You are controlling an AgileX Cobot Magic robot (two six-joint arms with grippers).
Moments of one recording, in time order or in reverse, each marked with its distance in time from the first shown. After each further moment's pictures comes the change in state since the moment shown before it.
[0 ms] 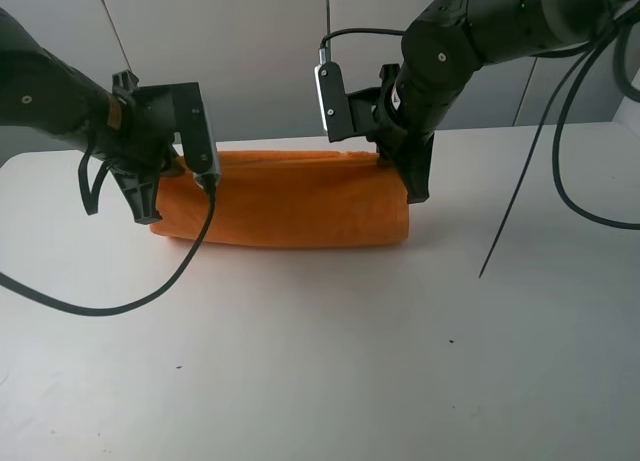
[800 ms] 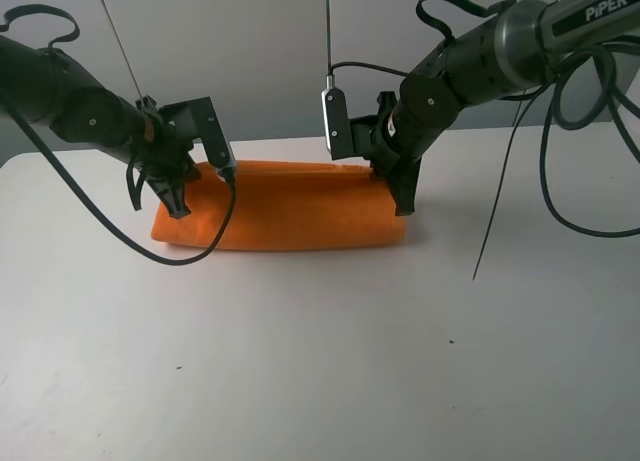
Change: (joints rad) left arm 0.108 0.269 -0.128 0.003 -0.162 -0.067; right arm -0.066 0.162 -0.023 0.002 -0.202 0.000
